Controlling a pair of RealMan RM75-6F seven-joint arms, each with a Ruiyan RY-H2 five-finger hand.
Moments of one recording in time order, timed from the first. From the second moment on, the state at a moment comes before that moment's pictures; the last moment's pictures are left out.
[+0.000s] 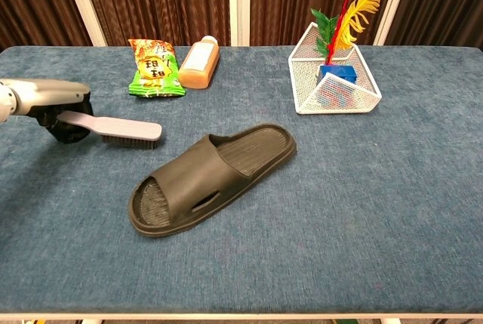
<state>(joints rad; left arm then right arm) -0.80 -1.51 0.00 -1.16 1.08 0.66 0.00 0.13 -0.98 0.05 -1.68 -1.50 1.36 0.02</state>
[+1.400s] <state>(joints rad) -0.62 -1.65 0.11 -1.02 1.74 1.29 -0.46 1.12 -1.57 0.10 -1.30 -1.01 0.39 -0.36</state>
